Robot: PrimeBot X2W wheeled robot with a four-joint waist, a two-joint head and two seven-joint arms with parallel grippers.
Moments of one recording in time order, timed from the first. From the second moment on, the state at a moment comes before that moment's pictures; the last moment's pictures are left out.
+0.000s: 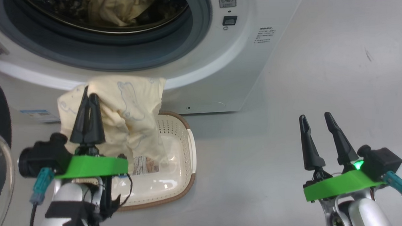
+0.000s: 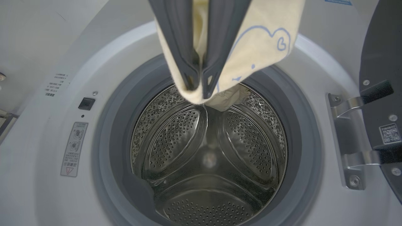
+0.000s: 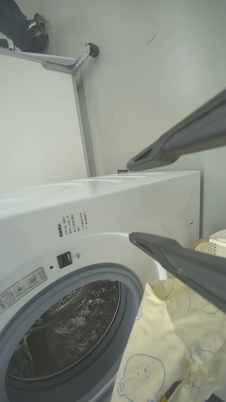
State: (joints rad) left arm -0.23 0.04 -0.15 0.03 -0.23 0.11 -0.25; right arm -0.07 -0.08 0.13 0.05 0.32 0.13 -0.25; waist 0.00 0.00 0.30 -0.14
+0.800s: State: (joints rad) left arm -0.97 0.15 -0.02 0.67 -0.12 0.10 -0.25; right arm -0.18 -0.05 0.23 0.08 0.36 0.13 -0.25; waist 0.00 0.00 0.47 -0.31
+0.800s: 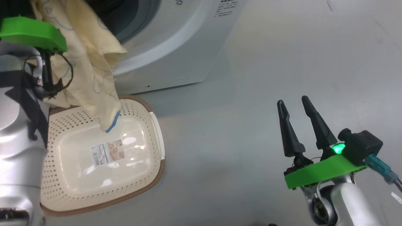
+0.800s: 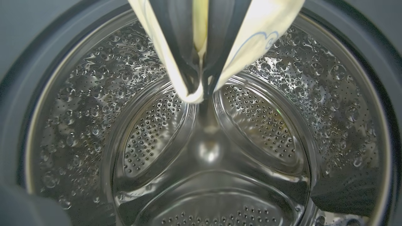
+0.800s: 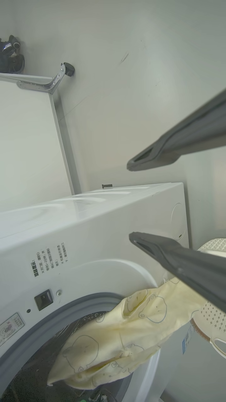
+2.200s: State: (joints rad) left arm -1.52 0.27 -0.10 1.14 -0.01 0.17 -0.25; right arm -0.24 -0.05 0.34 0.09 0.40 0.13 -0.25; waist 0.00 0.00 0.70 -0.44
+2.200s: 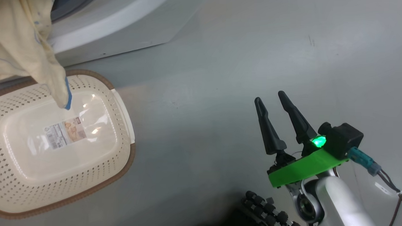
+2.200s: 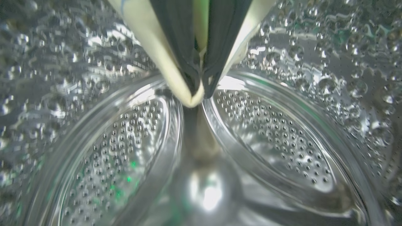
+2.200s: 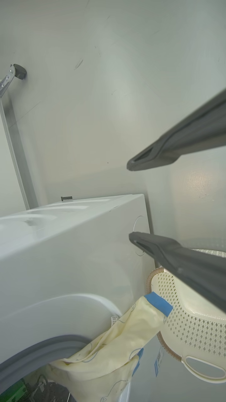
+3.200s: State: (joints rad) left arm -1.43 0.08 -0.13 1.31 -0.08 0.23 -0.01; right arm -0.22 -0.06 0.28 0.10 0.39 0.13 -0.25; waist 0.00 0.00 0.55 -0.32
